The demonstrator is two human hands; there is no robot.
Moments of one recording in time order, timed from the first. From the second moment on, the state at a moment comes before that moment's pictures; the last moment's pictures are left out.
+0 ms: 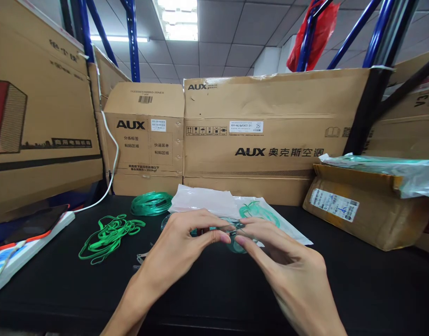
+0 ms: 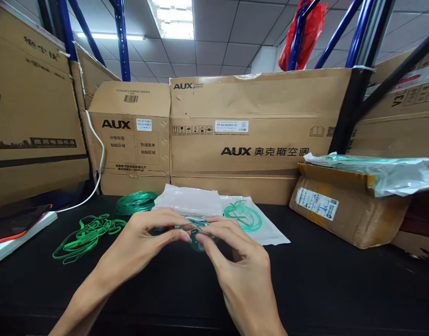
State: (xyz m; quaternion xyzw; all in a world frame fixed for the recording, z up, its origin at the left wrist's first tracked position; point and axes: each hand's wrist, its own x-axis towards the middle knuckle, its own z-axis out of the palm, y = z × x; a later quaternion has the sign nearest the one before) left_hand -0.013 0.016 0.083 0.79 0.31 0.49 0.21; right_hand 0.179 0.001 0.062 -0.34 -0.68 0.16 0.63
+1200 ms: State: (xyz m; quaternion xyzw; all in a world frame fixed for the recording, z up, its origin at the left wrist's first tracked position) left_hand -0.005 0.012 0.081 0.77 0.32 0.49 0.24; right_hand 0.195 0.002 0.077 -0.34 -0.73 0.22 0.54
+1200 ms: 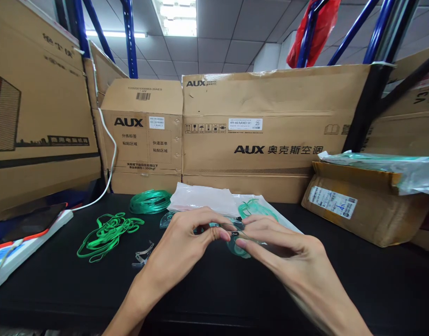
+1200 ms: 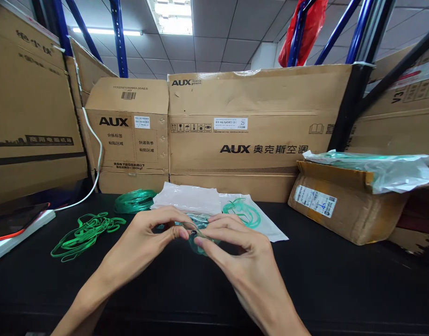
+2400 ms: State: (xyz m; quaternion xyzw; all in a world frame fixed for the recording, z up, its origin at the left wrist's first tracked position) left_hand -0.003 0.011 0.079 0.79 0.37 0.45 0.18; right_hand 0.200 0.007 0.083 -0.35 -0.75 0.29 0.49
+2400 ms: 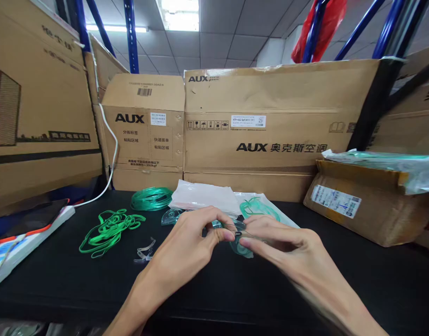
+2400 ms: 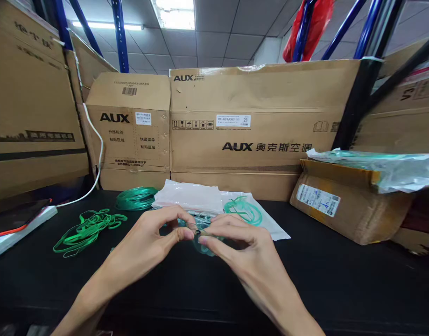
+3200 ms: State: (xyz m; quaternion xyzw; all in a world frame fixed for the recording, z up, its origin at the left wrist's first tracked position) left_hand -0.002 0.012 0.076 0.80 0.37 0.45 0.16; right_hand 0.204 0.013 0.080 -0.35 -0.76 0.32 0.44
